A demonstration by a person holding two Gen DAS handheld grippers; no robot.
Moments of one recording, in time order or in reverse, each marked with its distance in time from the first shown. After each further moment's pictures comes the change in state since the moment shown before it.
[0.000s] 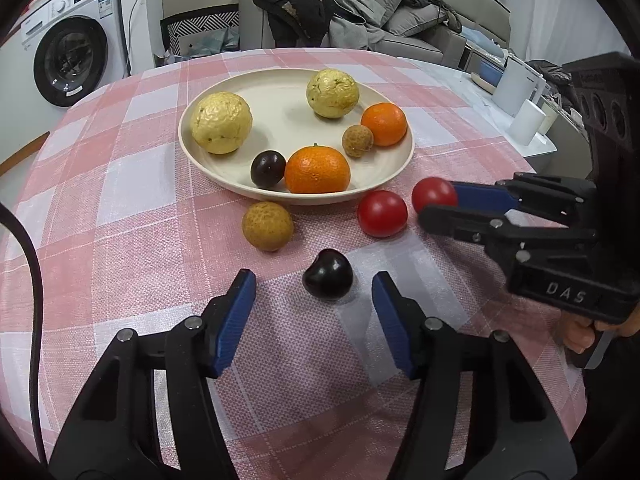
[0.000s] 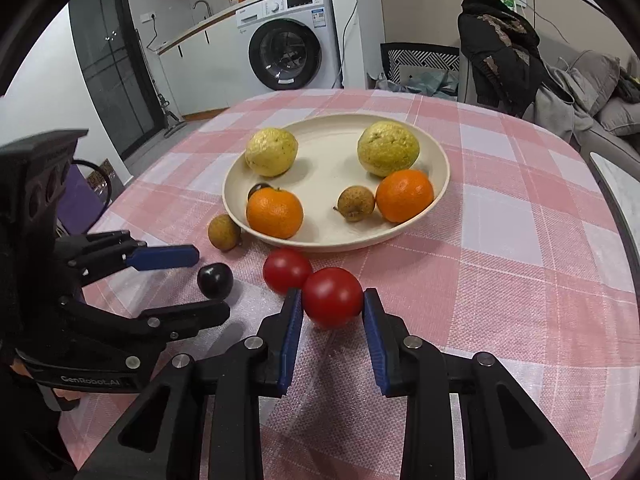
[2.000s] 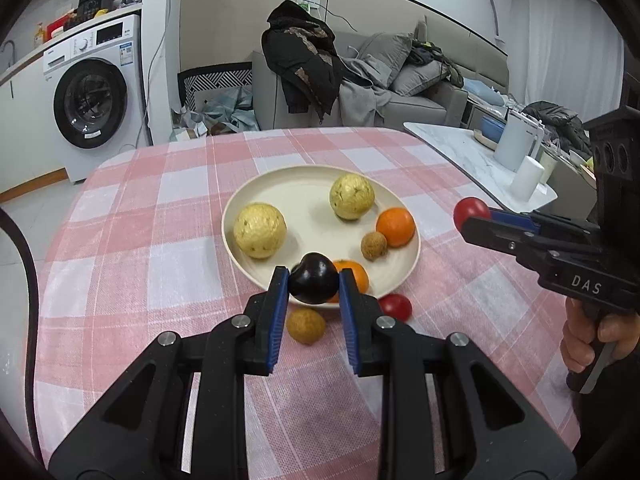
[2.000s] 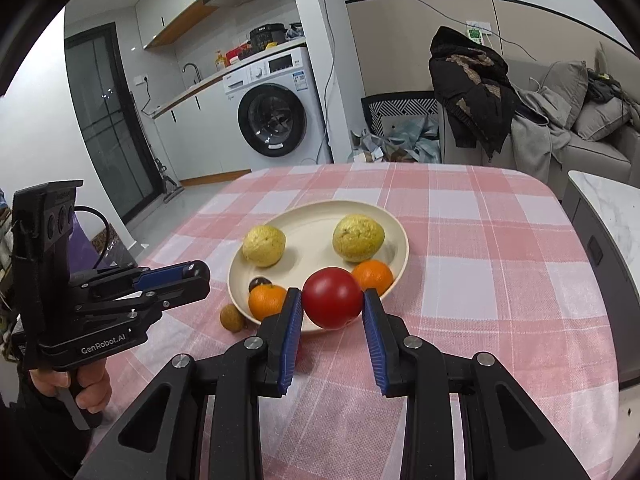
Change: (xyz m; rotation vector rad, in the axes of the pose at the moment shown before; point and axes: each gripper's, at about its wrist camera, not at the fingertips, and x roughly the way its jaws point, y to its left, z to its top) left arm -0.056 0.017 0.038 -0.006 -0.236 0.036; right arm -0.051 -0.016 0.026 0.092 -0.220 0.005
